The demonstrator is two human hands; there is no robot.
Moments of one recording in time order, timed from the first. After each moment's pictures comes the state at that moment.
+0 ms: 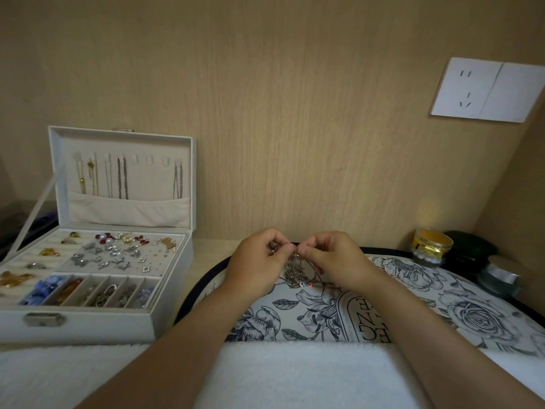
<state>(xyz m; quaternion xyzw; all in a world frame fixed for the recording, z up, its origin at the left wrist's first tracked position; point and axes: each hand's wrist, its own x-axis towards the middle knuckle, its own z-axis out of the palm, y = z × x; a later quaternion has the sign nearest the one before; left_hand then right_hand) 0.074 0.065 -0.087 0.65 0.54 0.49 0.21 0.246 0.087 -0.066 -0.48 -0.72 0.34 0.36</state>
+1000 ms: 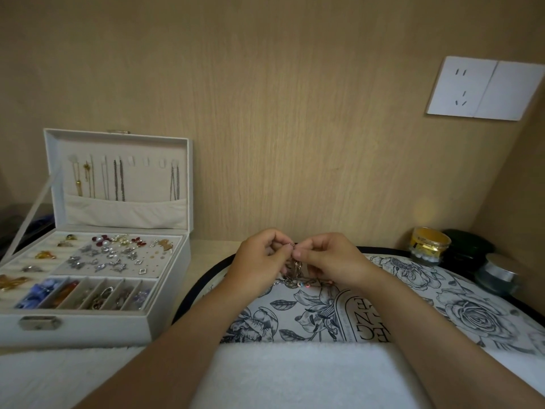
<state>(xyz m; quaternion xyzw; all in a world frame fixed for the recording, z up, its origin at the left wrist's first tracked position) 0.078 0.063 -0.083 0.62 0.48 0.51 0.34 0.247 0.084 -0.061 -0.47 -0.68 0.44 0.34</state>
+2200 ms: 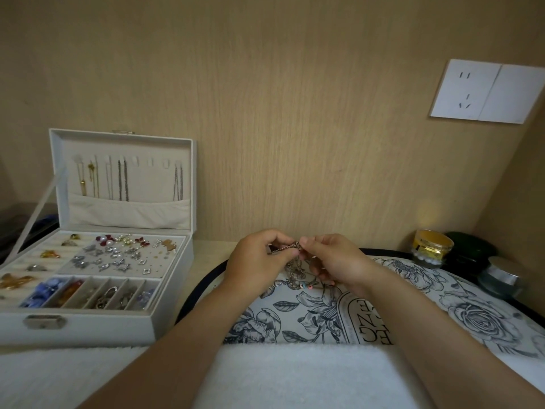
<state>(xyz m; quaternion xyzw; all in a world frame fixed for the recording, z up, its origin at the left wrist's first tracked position) 0.071 0.065 -0.084 0.65 0.53 0.50 0.24 0.242 0.086 -0.059 -0.52 -0.64 0.46 0.33</state>
